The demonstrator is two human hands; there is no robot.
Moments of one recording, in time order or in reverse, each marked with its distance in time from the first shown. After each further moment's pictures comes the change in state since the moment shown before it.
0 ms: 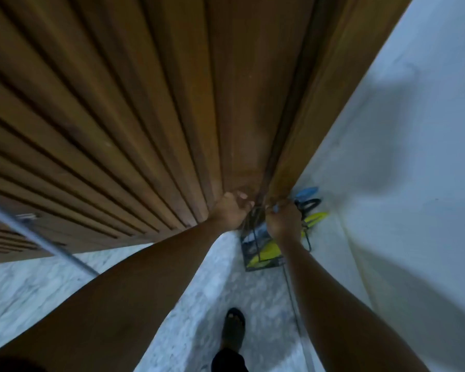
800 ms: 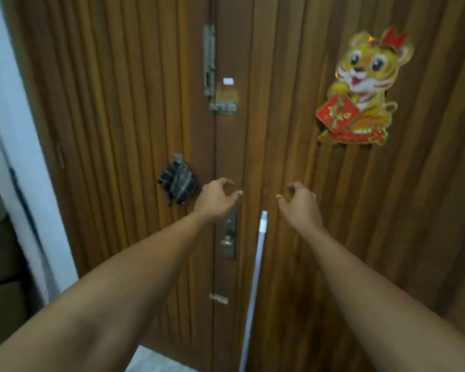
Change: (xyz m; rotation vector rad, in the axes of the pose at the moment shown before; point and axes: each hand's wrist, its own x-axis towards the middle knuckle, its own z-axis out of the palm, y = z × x) left_hand -0.457 -0.028 -0.558 0.151 0.931 0.312; right_hand -0.447 -0.451 0.020 0.132 0.179 -1.029
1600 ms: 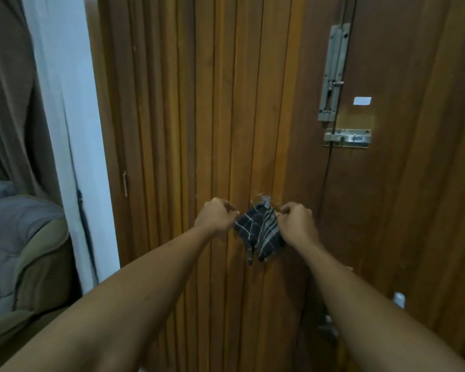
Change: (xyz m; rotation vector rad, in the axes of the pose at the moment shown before) left_hand 0.194 -0.228 -0.142 0.128 0.039 -0.289; right_hand 0.149 -0.166 0.289 0.043 -0.193 -0.010
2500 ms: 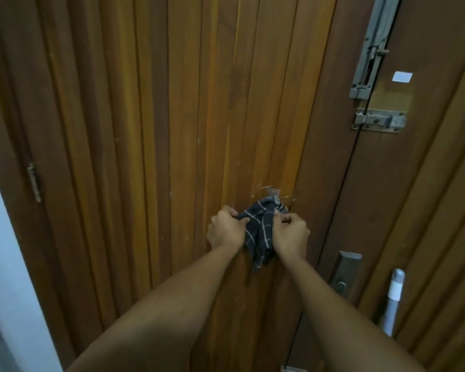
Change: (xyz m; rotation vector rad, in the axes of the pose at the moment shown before) left_hand 0.105 -0.072 0.091 -0.297 -0.024 -0.003; right_hand 0.019 -0.015 0.130 0.102 0.469 0.369
